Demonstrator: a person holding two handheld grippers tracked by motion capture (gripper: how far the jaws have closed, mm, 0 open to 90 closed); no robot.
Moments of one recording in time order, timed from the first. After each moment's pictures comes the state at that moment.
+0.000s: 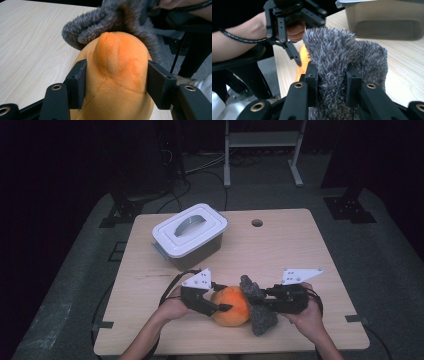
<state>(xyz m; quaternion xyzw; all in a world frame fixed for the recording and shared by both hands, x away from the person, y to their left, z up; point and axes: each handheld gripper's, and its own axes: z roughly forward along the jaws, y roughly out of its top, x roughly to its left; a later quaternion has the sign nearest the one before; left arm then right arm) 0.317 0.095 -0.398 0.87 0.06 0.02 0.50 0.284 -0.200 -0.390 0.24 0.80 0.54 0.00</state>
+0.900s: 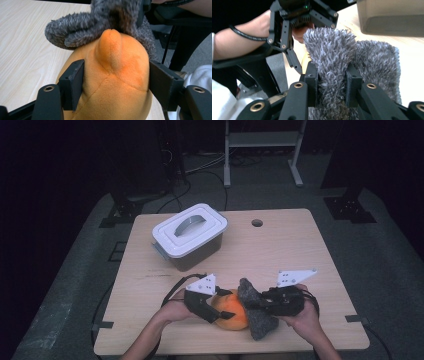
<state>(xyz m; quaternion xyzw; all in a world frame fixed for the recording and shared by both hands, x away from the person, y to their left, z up) 0.311 0.086 -0.404 0.87 0.03 -0.01 0.49 0.283 -0.191 -0.393 0.23 0.81 0.54 -0.02</state>
